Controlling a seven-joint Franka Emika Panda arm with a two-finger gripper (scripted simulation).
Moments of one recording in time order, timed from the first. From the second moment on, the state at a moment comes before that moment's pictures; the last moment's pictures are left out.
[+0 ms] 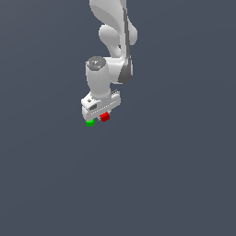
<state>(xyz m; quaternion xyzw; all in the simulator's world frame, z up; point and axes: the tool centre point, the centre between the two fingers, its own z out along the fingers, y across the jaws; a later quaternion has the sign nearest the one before) -0.100 -0.075 0.119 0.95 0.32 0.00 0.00</state>
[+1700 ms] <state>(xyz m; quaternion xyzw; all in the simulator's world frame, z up) -0.134 -0.169 0.061 0.95 0.32 0.00 0.00</state>
